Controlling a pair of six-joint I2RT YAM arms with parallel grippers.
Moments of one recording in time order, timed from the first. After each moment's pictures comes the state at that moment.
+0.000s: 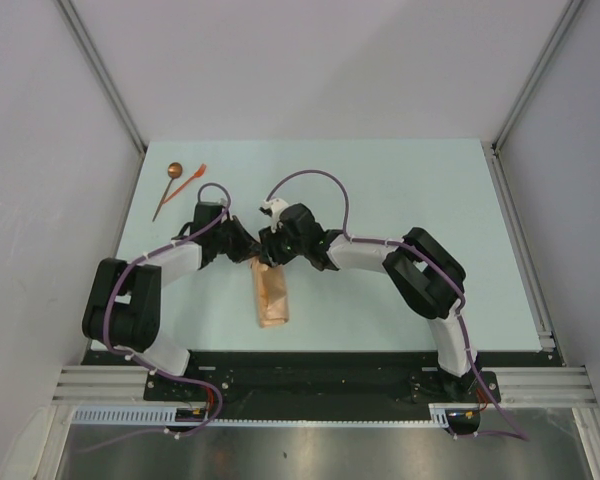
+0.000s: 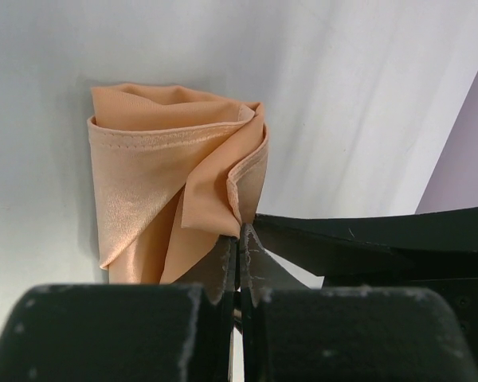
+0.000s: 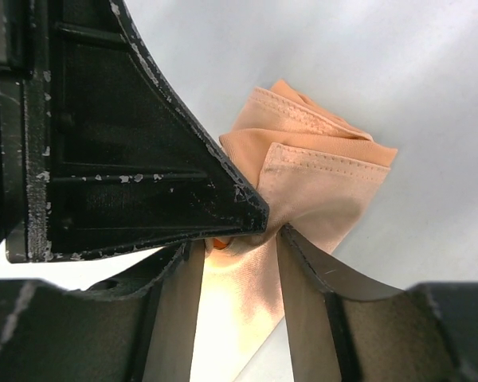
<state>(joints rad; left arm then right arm) -0.19 1.56 0.77 -0.03 0.41 -0.85 0.86 2.08 1.37 0.13 -0.19 0.29</state>
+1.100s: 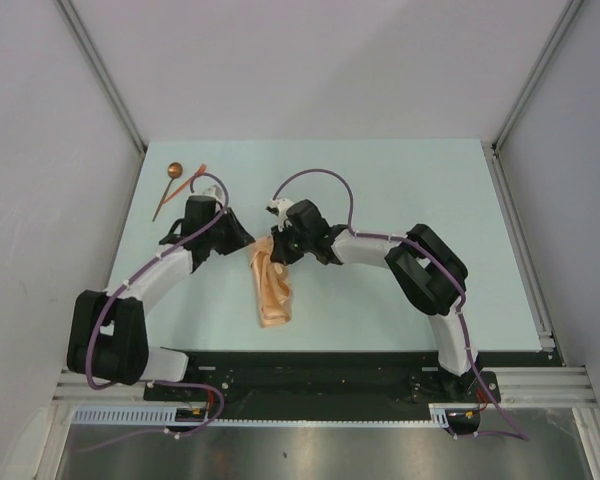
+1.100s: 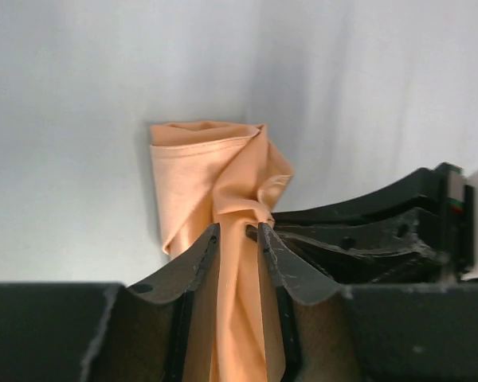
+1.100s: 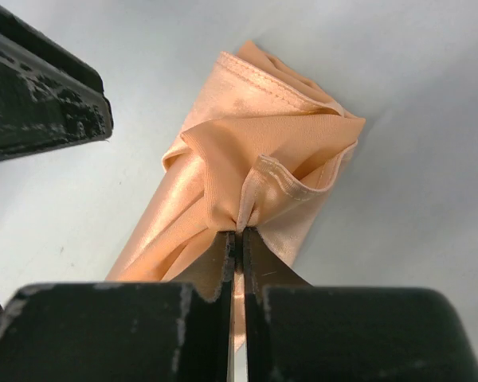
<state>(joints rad) -0.20 1.37 0.80 -0.18 0.23 -0.62 0.82 2.08 1.37 0.06 -0.26 0.27</state>
